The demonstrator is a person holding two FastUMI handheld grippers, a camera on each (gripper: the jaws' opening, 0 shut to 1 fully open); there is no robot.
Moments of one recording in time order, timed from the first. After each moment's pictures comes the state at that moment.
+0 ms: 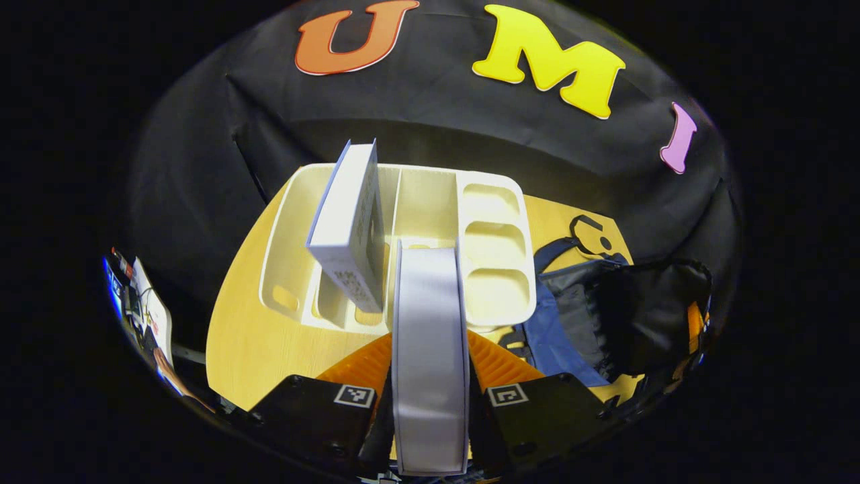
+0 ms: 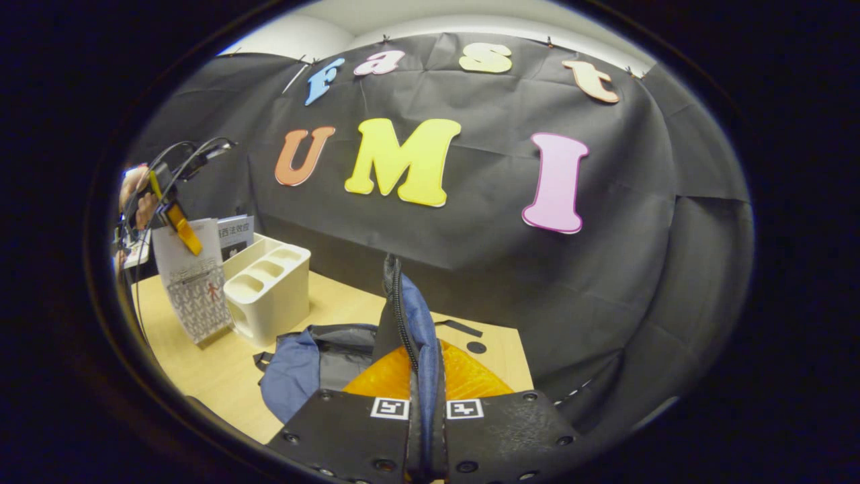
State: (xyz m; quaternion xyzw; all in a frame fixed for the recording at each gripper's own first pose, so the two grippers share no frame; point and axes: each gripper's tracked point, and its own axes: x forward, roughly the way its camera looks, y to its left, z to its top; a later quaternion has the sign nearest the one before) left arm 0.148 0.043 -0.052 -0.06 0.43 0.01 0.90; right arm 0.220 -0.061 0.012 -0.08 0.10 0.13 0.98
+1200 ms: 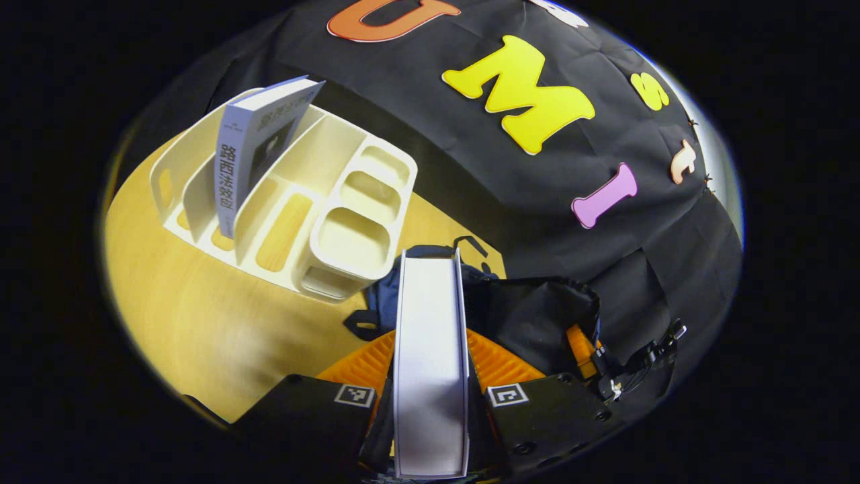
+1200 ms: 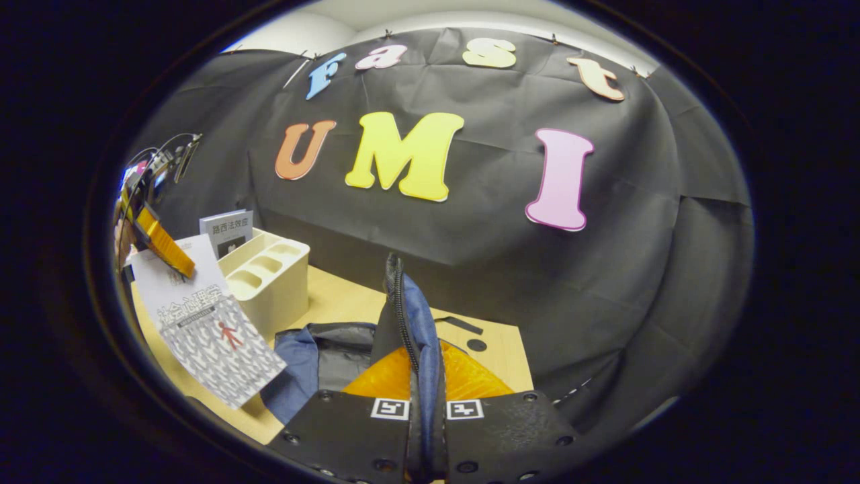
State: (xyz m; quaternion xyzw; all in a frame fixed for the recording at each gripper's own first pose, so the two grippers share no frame) left arm 0.130 -0.118 -0.047 -0.32 0.35 -0.15 0.87; right arm 0.226 -0.065 0.013 -0.09 0.12 0.12 0.98
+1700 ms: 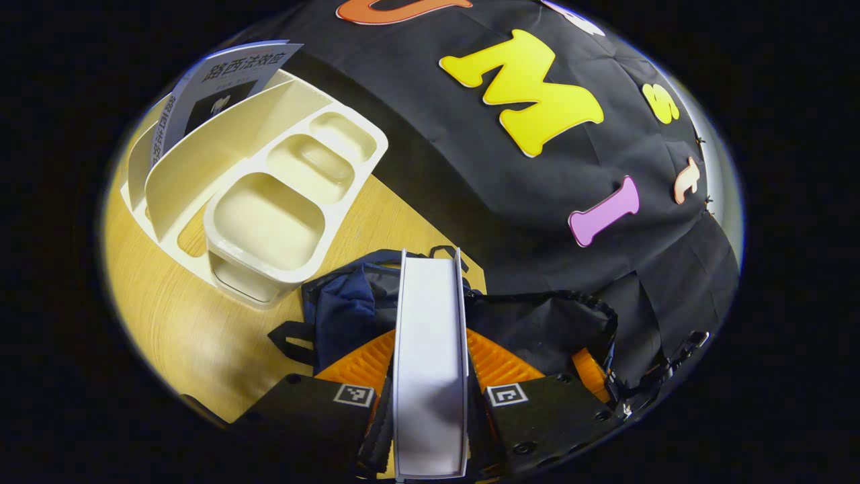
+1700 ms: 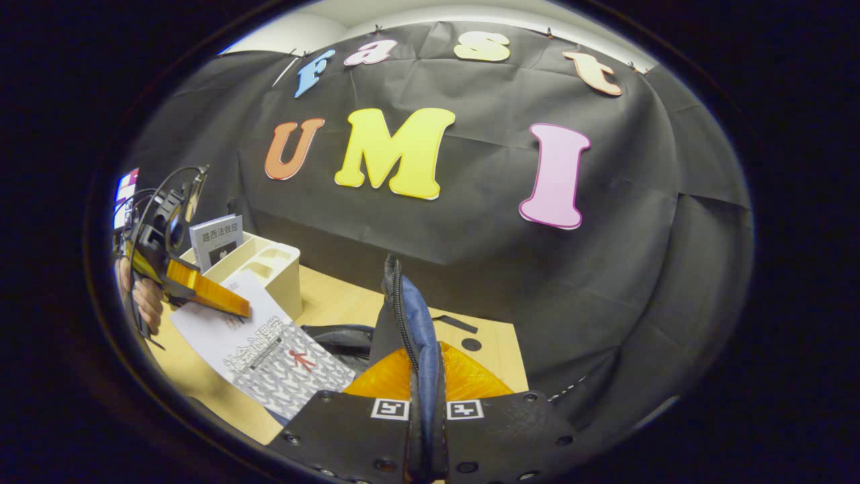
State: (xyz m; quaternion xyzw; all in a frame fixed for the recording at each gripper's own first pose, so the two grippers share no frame) left arm 0.198 -0.185 -0.085 -0.38 0.32 -0.15 0.86; right arm 0.239 -0.067 0.031 -0.10 0.13 0.11 0.98
